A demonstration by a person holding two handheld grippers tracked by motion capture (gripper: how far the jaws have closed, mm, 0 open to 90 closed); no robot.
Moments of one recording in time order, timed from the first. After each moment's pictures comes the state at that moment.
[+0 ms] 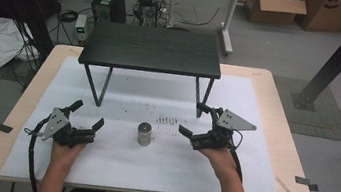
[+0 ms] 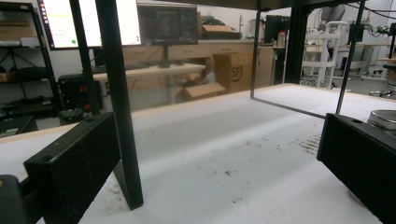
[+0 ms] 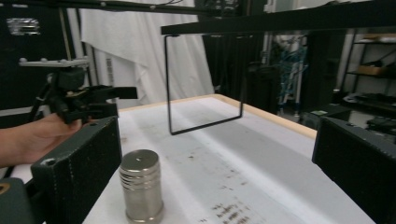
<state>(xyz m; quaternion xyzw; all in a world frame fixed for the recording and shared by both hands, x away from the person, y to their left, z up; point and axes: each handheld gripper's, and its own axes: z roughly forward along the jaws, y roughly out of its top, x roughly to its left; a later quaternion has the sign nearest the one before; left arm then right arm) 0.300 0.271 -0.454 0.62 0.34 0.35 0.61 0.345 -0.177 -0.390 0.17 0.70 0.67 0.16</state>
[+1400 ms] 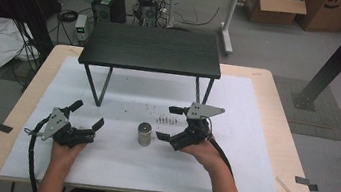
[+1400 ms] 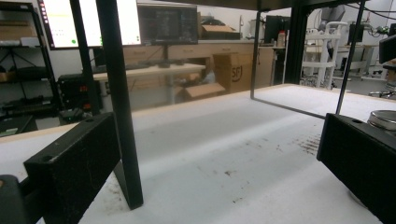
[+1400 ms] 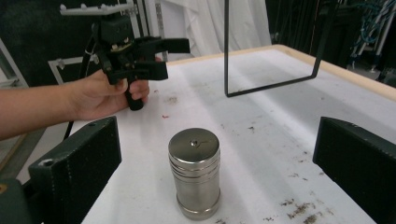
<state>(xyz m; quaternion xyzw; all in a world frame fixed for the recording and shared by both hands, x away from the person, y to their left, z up) 0.300 0.272 -0.454 0.62 0.34 0.35 0.61 0.360 -0.119 -0.391 0.13 0.79 0.60 0.05</state>
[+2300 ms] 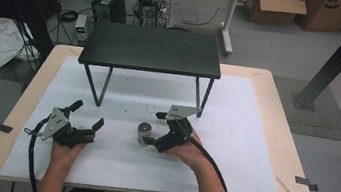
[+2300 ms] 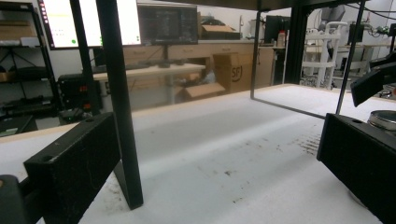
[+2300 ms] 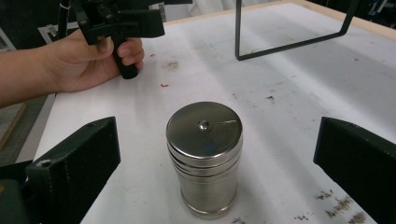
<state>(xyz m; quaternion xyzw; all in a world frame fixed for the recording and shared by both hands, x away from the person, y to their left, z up) 0.300 0.272 -0.454 0.62 0.34 0.35 0.61 0.365 -0.076 -0.414 0.14 0.83 0.54 0.03</state>
